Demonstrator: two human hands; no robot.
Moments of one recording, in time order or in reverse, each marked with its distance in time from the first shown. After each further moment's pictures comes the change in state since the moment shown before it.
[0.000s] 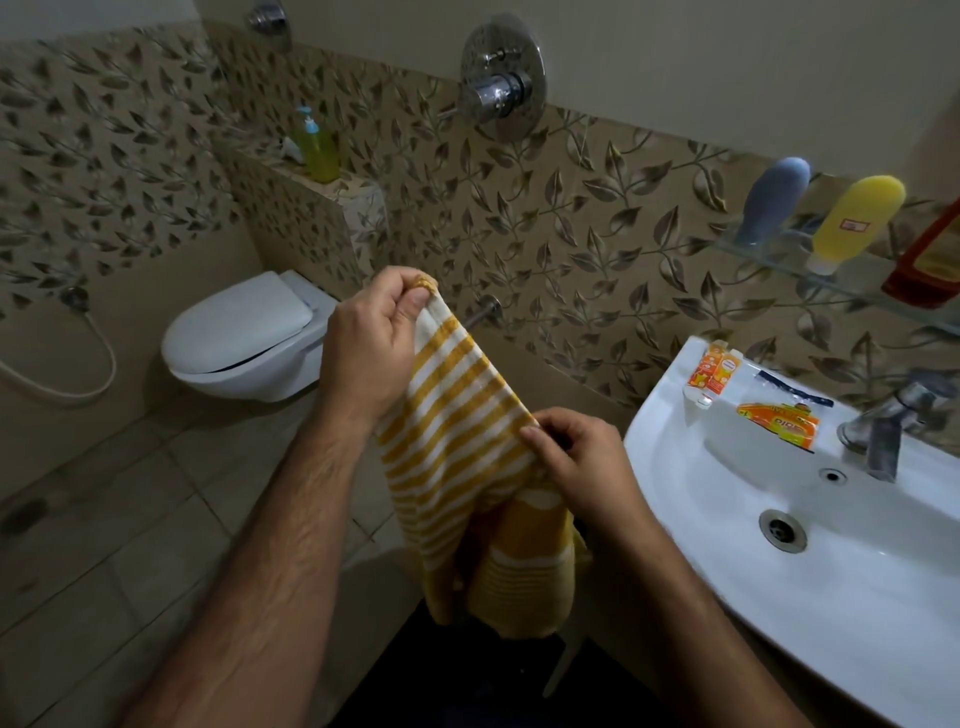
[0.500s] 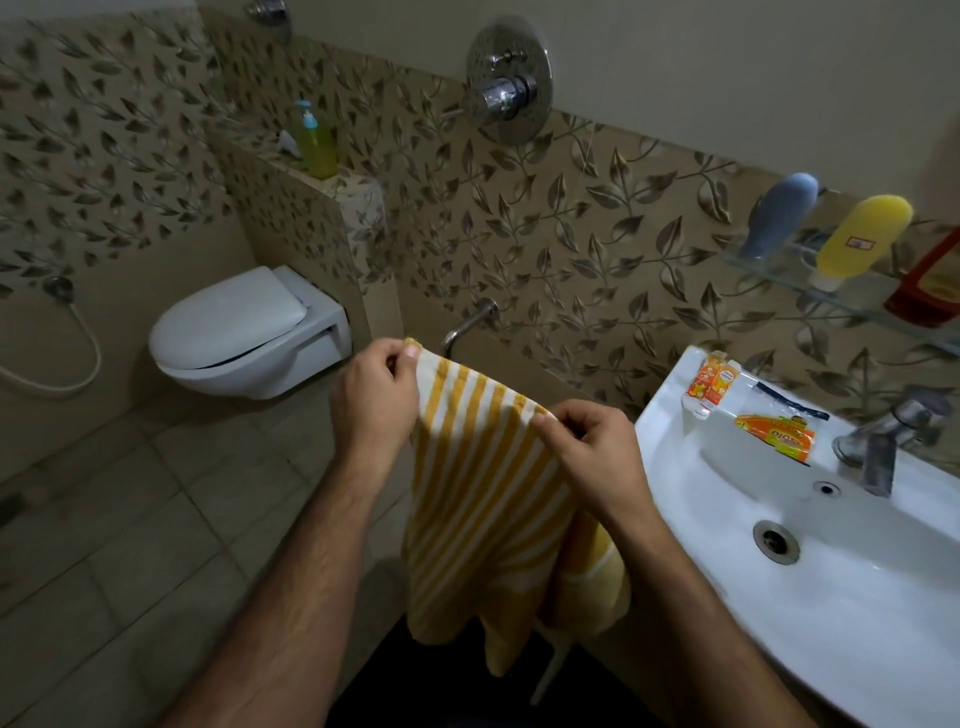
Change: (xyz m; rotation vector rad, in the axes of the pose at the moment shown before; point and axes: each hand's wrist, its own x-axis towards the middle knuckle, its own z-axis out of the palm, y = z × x) left_hand -0.027 -0.029 0.029 0.109 -0.039 -0.494; right_hand 0.020 -0.005 0.000 -0.026 0.154 0.105
